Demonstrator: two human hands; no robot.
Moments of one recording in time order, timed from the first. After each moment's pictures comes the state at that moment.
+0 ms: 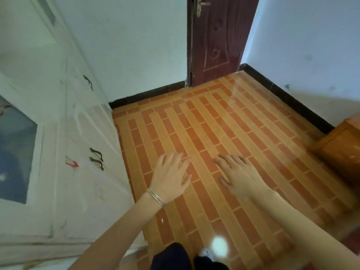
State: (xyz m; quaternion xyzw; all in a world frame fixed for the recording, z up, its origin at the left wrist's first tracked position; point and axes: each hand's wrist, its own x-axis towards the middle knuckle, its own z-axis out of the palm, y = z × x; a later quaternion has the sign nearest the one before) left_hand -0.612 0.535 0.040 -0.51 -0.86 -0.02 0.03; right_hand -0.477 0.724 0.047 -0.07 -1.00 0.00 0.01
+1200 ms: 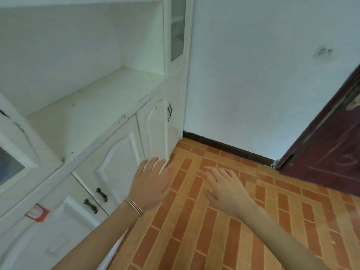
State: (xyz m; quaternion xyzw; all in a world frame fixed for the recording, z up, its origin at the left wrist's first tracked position) left_hand -0.965 0.644 0.062 -0.10 -0.99 -0.01 0.14; right_hand -1.001 0.886 0.078 0.35 -0.93 -0.02 0.09
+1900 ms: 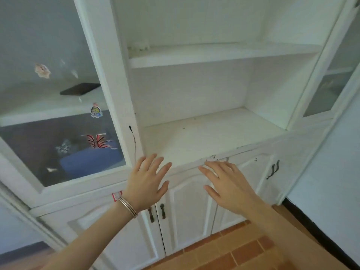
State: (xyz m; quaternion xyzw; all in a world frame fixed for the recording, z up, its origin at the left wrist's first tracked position) left_hand -0.954 0.538 0.147 0.27 -0.94 0.15 0.16; right_hand -1.165 0.681 0.153 0.70 -0.69 0.08 0.17
